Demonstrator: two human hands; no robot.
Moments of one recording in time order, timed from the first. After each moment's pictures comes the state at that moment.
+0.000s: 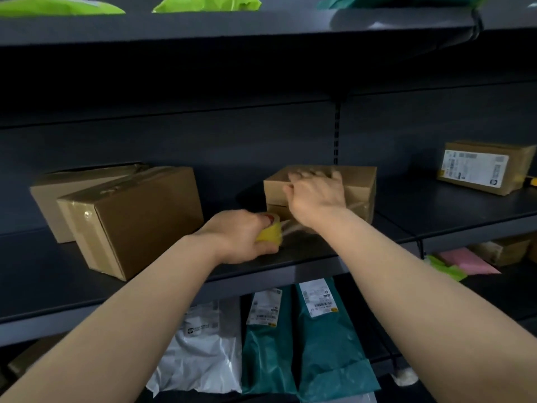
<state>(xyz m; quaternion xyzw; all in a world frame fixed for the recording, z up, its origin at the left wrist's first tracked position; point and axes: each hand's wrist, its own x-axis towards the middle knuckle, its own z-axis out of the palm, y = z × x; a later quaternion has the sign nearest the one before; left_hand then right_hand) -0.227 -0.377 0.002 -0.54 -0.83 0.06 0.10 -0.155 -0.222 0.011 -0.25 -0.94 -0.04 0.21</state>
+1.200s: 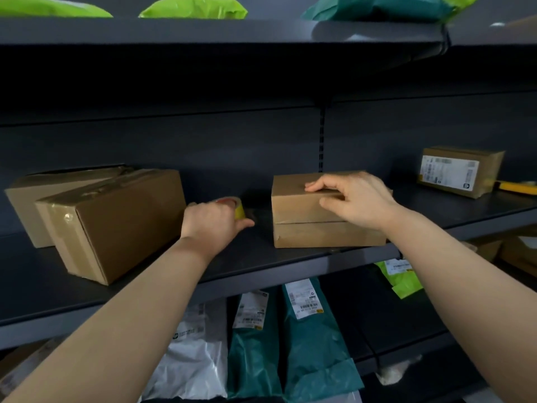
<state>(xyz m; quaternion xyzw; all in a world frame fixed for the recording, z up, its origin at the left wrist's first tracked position) -0.258 -0.363 -0.021 -0.38 -0.86 0.05 0.33 -0.069 -0.162 0.019 -0.12 -0.95 0.04 0.27</state>
